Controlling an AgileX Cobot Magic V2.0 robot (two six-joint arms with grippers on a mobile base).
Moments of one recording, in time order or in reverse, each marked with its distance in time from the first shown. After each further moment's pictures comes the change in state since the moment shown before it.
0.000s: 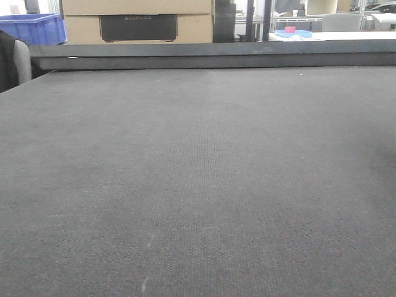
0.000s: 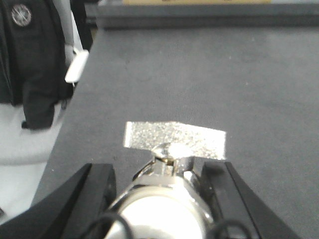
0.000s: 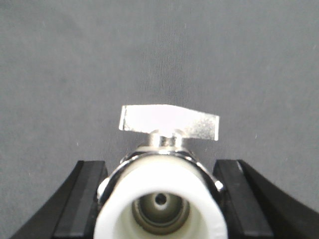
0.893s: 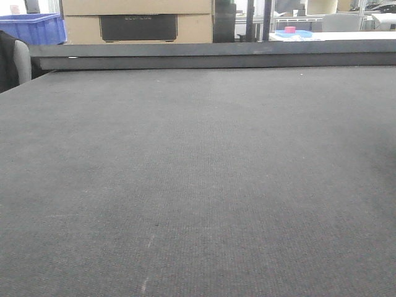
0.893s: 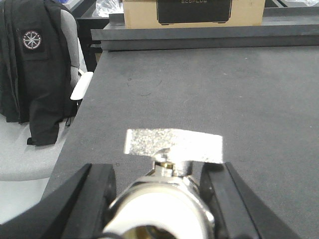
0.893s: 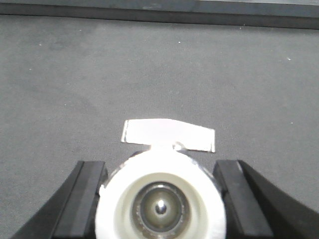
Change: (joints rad) left arm 0.000 -0.149 0.073 -0.003 -0.003 0.004; right arm 0.000 -0.135 0.040 0.000 -0.166 0.000
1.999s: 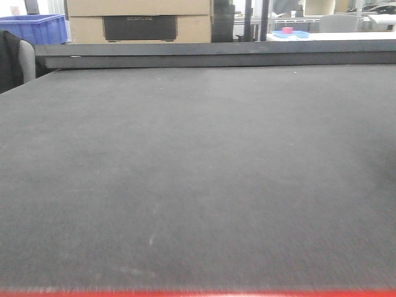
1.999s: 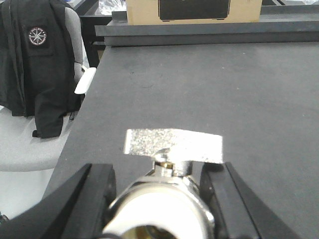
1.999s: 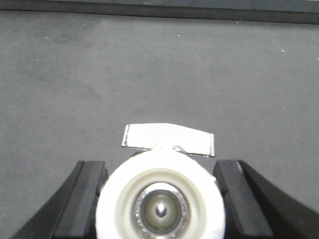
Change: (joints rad) left arm 0.000 0.000 0.000 0.000 0.000 0.000; right arm 0.000 0.000 0.000 0.000 -0.002 0.000
